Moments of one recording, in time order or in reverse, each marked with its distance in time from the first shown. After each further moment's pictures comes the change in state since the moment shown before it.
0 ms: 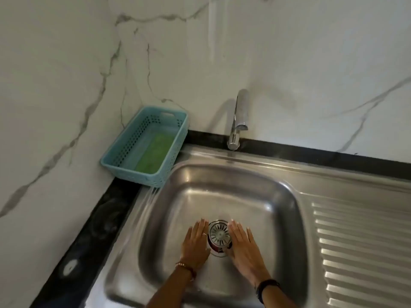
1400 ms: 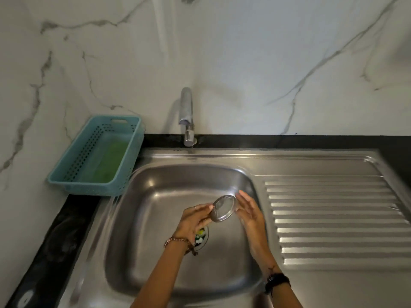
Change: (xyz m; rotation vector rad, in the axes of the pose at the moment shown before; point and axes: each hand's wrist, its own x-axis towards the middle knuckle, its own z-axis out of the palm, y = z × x) left_hand 0.028 0.081 -0.071 -1.704 -0.332 -0.389; right_hand -0.058 0.028 -0.088 1.434 0.646 0.167
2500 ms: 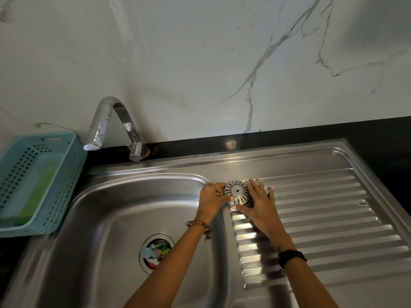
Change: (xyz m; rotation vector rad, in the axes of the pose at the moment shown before) left_hand 0.095 -0.001 0.170 0.955 -0.035 0.436; right_hand 0.113 -0.003 -0.144 -1.136 -0.105 -0.101
